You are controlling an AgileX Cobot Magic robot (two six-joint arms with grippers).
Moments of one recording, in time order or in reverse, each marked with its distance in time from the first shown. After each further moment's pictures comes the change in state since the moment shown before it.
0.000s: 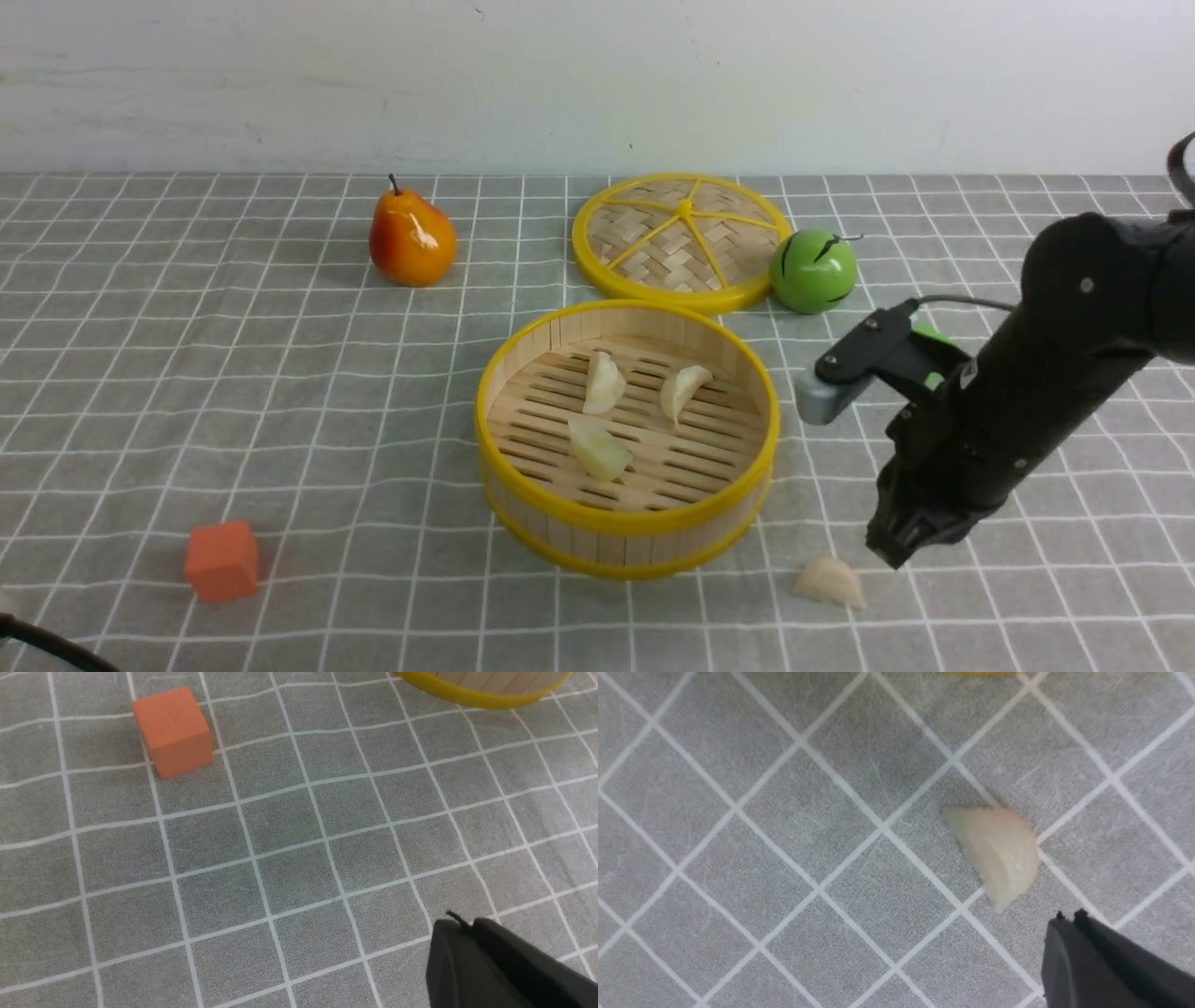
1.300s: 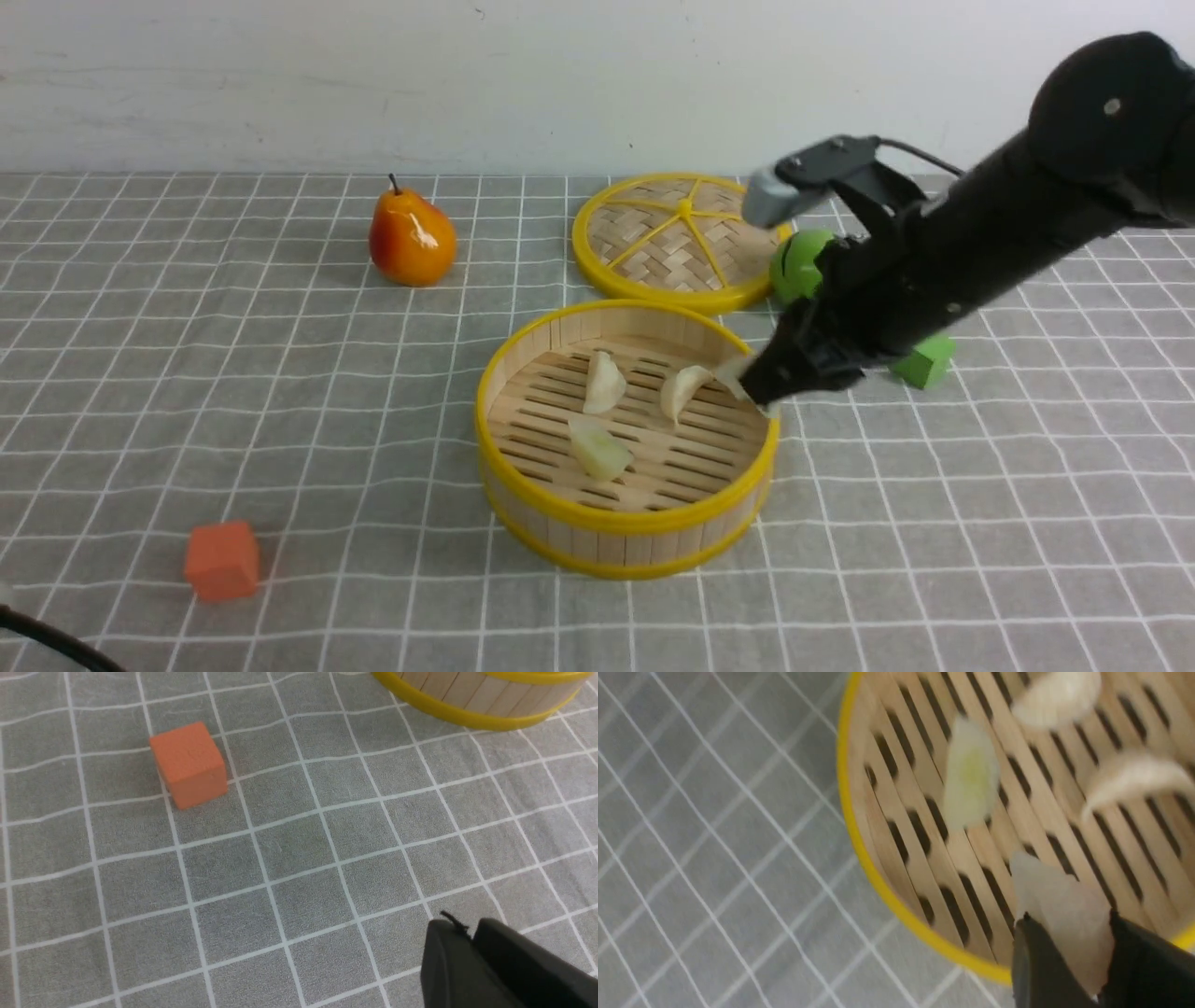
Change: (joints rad) right arm 0.019 0.044 -0.286 0.360 0.032 -0.104; left arm 0.000 0.000 0.000 0.048 -0.033 0.000
